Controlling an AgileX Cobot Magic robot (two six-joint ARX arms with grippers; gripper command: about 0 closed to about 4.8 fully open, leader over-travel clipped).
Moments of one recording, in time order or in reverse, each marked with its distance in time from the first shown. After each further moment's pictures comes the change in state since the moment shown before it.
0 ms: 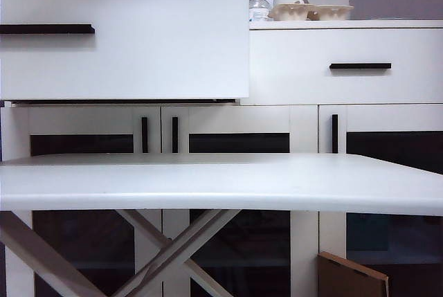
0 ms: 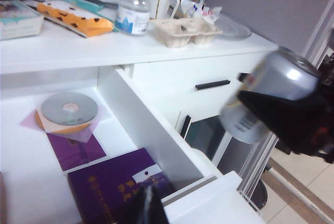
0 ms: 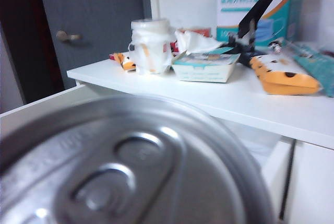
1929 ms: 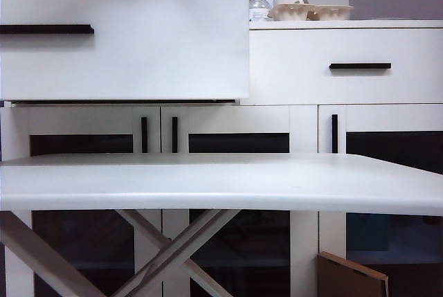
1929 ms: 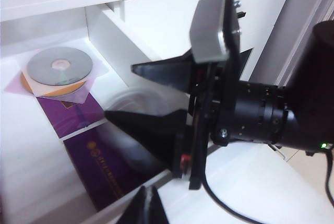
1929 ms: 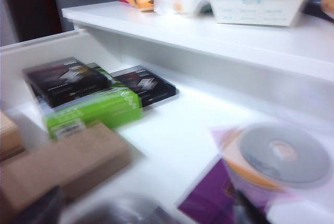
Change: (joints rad) left arm -0.126 0.124 0.043 -0.135 -0.116 0.188; right arm 0.122 0.382 0.221 0.055 0.063 -0.084
